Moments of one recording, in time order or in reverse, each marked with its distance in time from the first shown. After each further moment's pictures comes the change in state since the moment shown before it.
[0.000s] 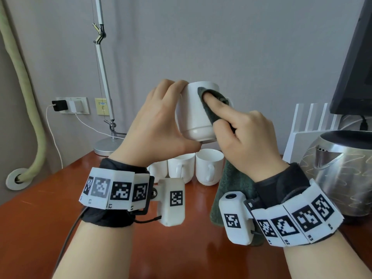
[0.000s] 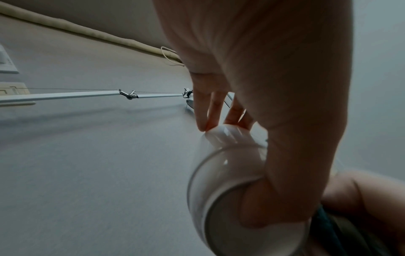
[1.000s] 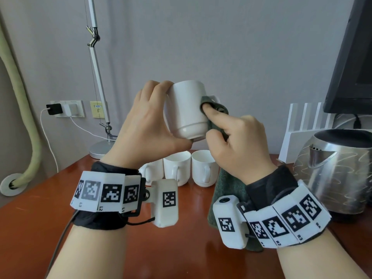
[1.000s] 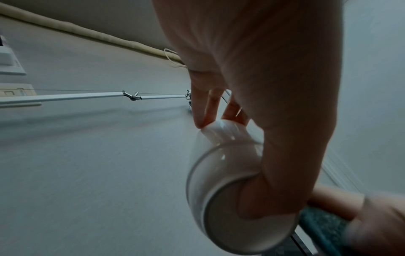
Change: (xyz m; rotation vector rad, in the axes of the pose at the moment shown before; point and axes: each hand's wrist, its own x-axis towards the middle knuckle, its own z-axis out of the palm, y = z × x) left_hand 0.001 -0.004 0.000 0.012 0.044 -0.048; right_hand -0.004 -0.001 0.002 0.083 0.002 0.002
